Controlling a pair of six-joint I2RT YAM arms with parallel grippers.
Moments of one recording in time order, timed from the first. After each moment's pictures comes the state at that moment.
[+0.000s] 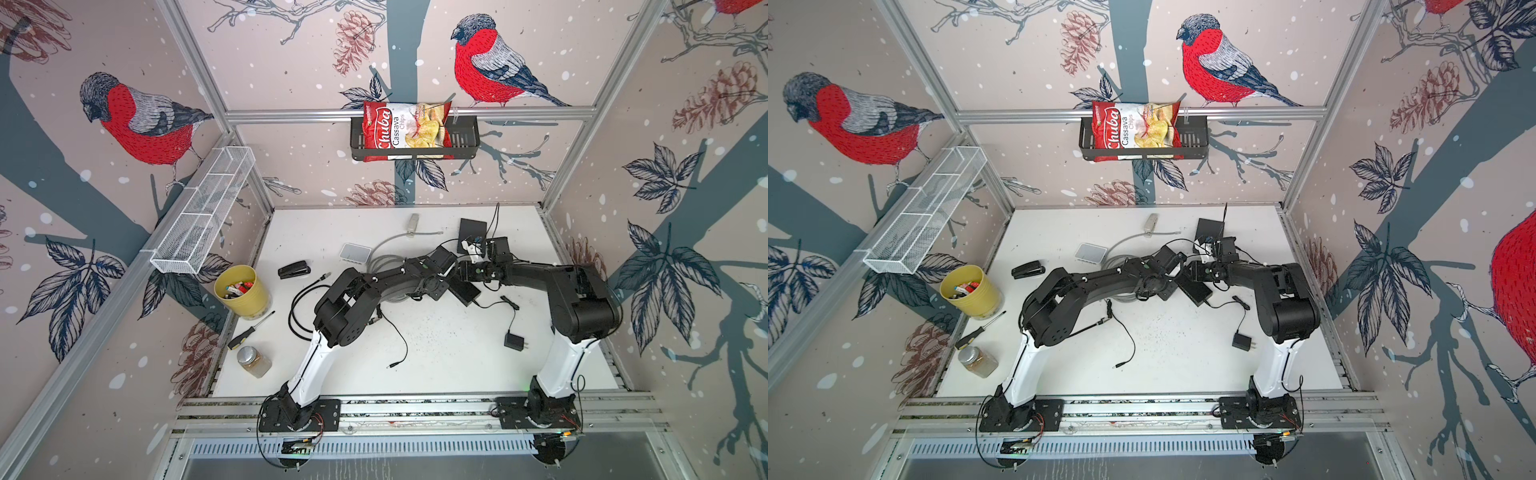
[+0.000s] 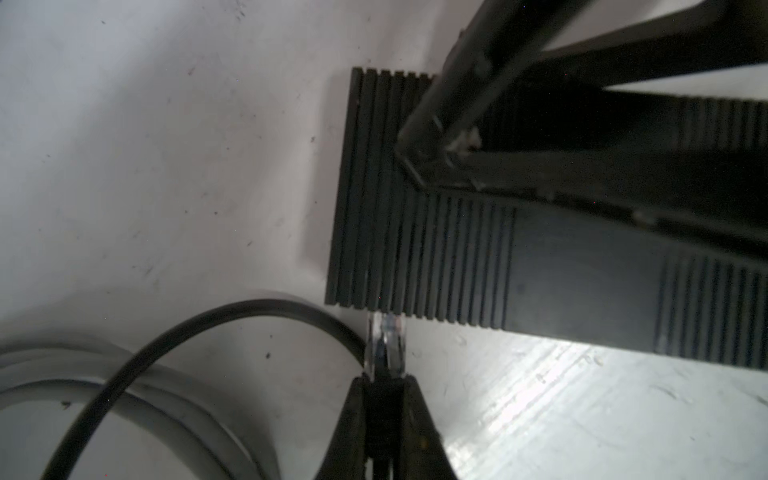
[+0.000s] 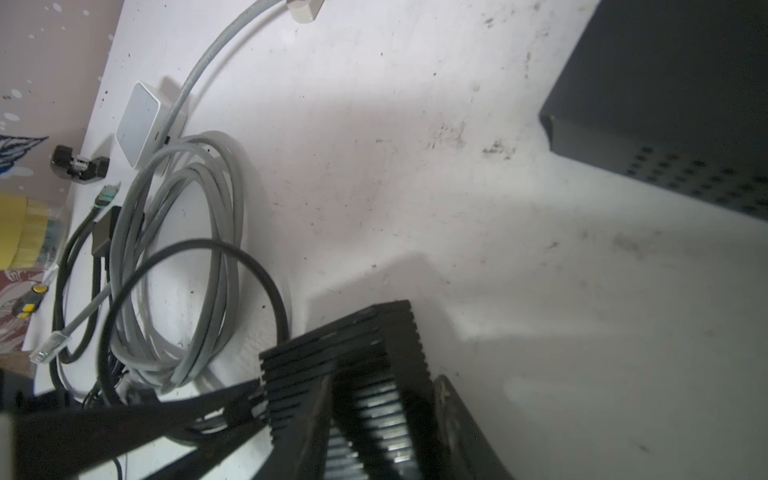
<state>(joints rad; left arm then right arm) -0.84 2.21 1.64 -0.49 -0.10 -0.01 0.23 1.88 0.97 -0.01 -0.56 0.13</state>
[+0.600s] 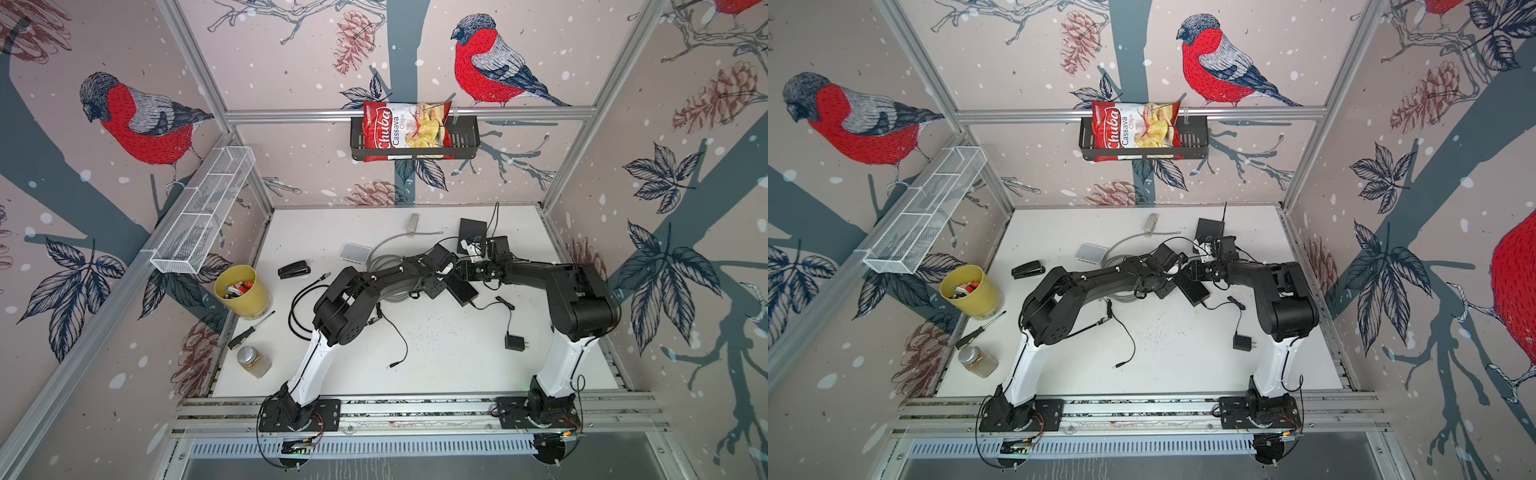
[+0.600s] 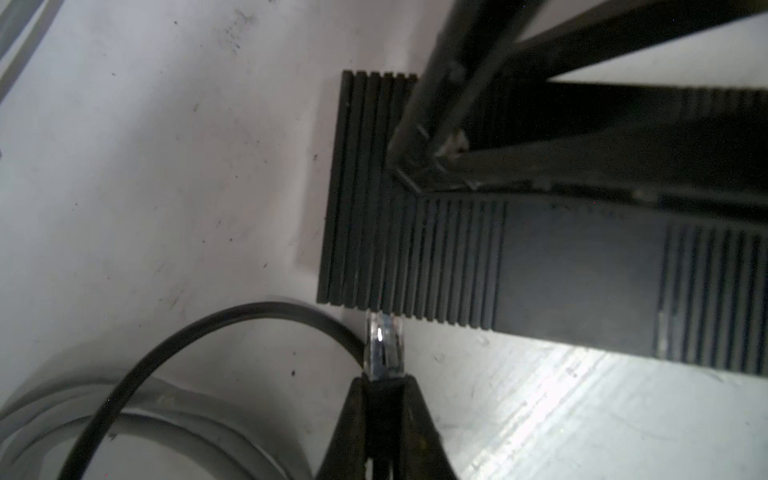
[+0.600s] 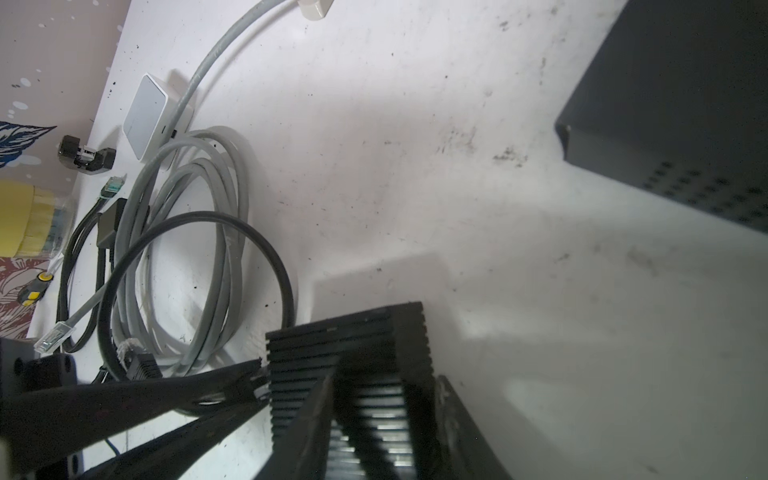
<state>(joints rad) -0.83 2.21 1.62 -0.46 -0.07 0.14 0.22 1.90 1.00 -0.02 -0.59 0.10</state>
